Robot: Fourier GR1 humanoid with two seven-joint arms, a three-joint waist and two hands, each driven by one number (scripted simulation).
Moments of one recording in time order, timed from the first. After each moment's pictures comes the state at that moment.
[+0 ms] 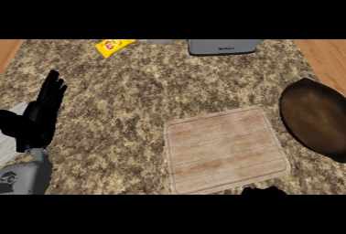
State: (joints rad) left arm -0.18 0.21 0.15 -1.50 0.02 0.06 0.10; right arm 0.42 -0.34 0.41 -1.99 1.22 0.25 -0.16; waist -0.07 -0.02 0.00
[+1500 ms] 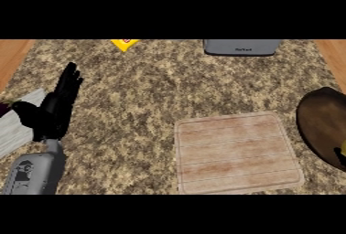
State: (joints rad) left arm -0.25 0.17 0.10 -1.47 -0.01 0.05 0.09; right arm 0.07 -0.43 -0.41 -1.76 0.48 0.15 -0.21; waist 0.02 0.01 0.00
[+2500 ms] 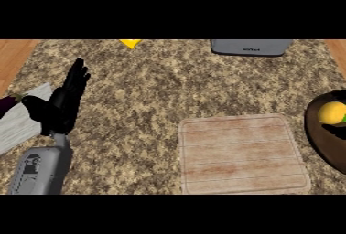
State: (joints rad) left arm -0.30 0.16 0.09 -1.44 -0.01 0.04 0.08; right arm -0.51 -0.62 -0.45 -0.50 0.63 0.03 -0.61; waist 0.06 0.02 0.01
